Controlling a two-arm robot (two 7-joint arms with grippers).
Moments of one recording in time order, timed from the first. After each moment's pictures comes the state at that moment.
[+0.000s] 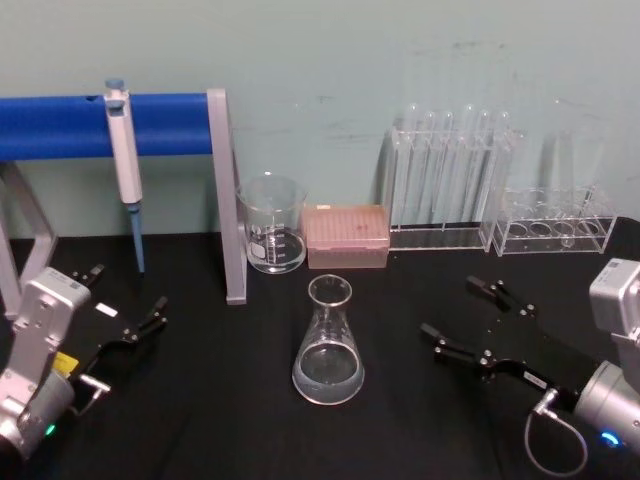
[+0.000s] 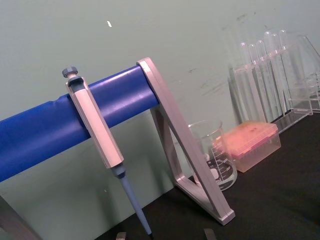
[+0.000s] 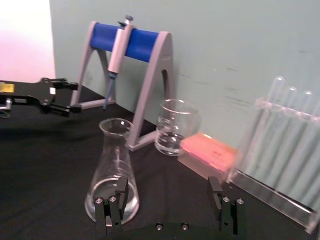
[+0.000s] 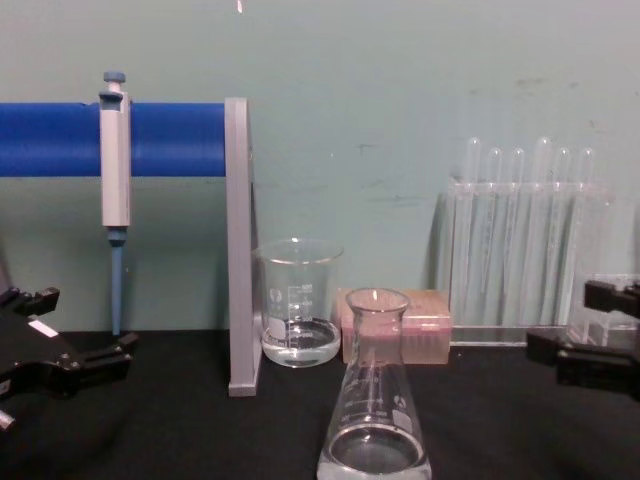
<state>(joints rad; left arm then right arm) -0.20 0.60 0.45 -1.41 -0.25 -0.12 0.03 0.13 0.61 -0.38 -1.55 0.45 -0.15 0.44</state>
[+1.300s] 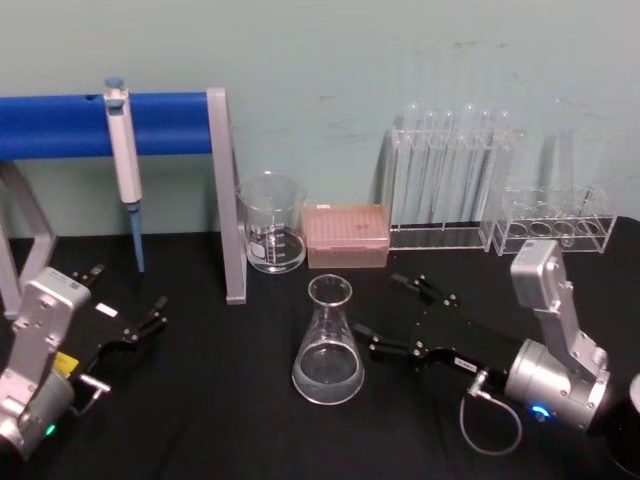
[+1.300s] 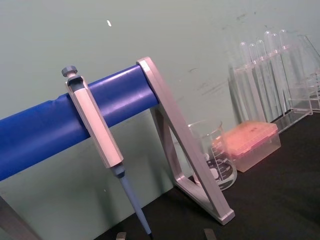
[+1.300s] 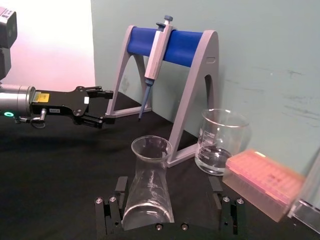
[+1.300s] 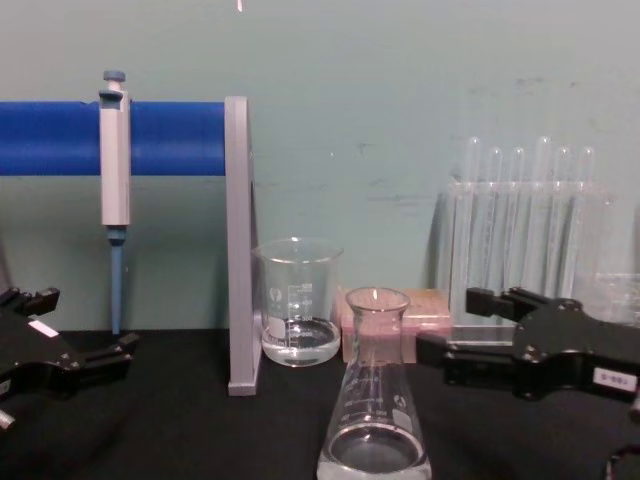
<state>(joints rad) -0.20 0.60 0.45 -1.41 -0.25 -0.12 0.03 0.31 0.46 -0.44 -1.34 0.42 -0.14 0.64</state>
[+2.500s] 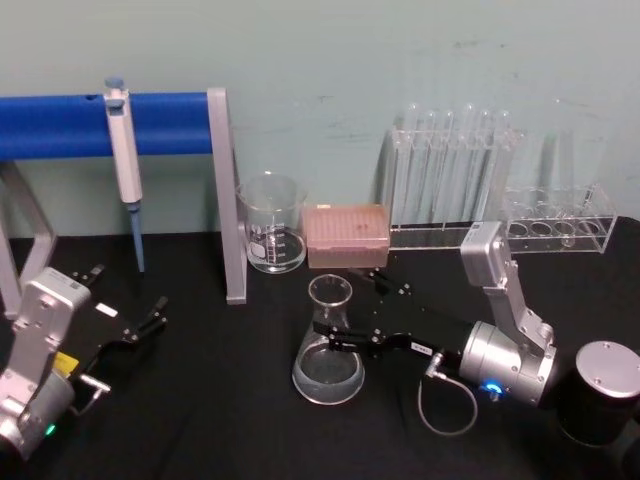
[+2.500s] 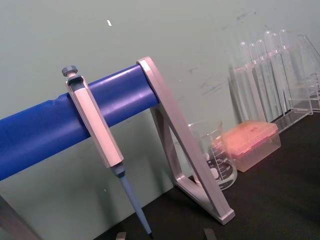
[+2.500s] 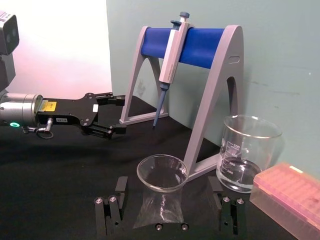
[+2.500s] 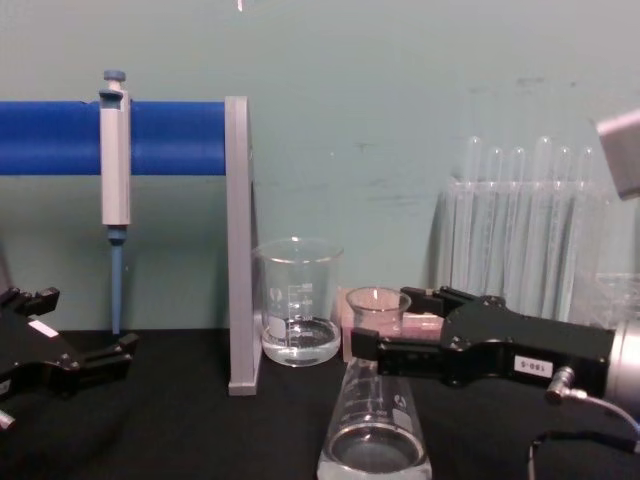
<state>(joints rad) -0.20 0.60 0.45 -1.41 -0.25 -0.12 0.03 0.46 0.36 -0.52 -1.15 0.44 -0.16 0.72</state>
